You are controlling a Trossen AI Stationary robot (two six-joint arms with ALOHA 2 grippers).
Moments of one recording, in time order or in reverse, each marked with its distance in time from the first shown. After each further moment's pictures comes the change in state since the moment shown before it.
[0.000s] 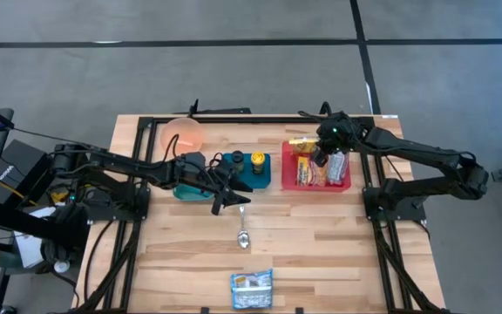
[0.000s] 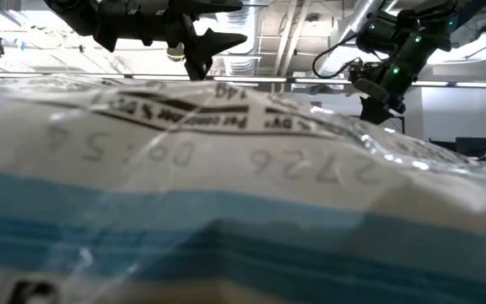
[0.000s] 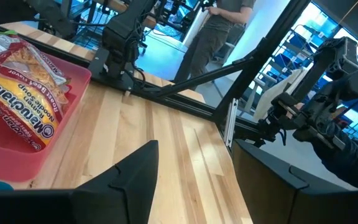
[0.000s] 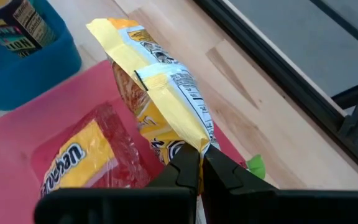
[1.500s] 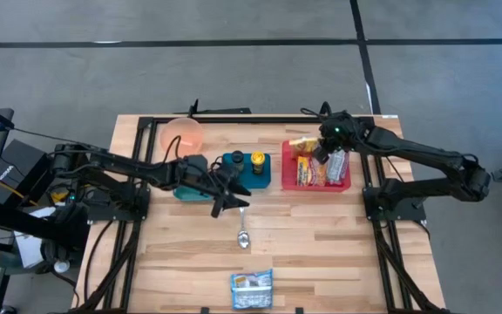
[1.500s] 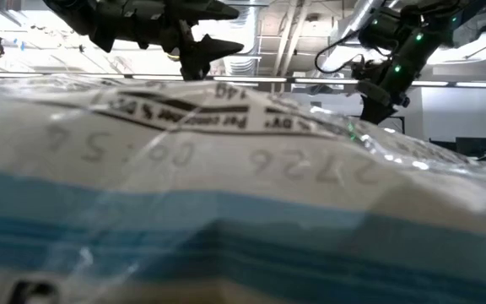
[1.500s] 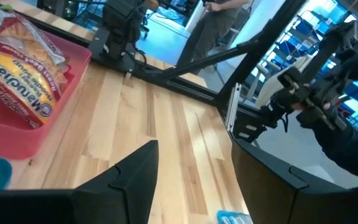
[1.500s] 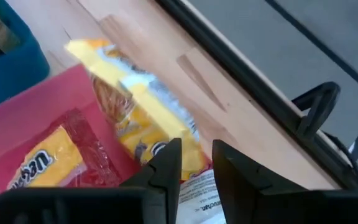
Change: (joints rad) left arm -0.017 0.000 0.000 -0.065 0.000 0.000; right arm -0.001 -0.028 0.006 -0.009 0.109 -0.016
